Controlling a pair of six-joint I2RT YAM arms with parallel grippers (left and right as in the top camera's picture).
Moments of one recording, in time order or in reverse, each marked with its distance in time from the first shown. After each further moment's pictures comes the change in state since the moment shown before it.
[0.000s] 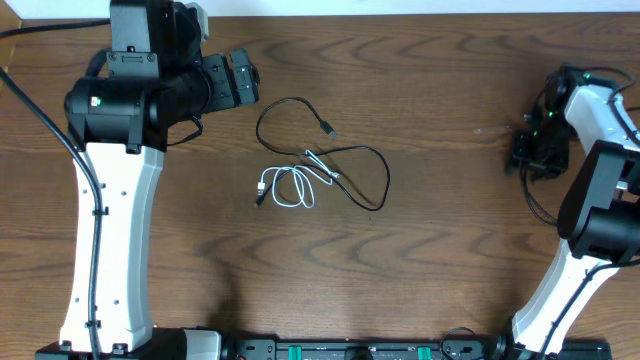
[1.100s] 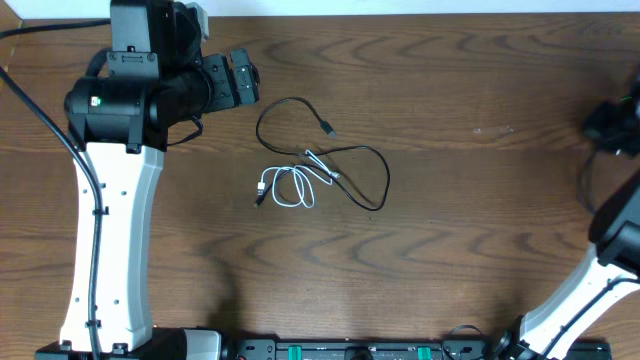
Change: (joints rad) left arm 0.000 0.001 0.000 0.000 0.000 0.000; right arm -0.255 -0.016 0.281 0.032 0.115 0.270
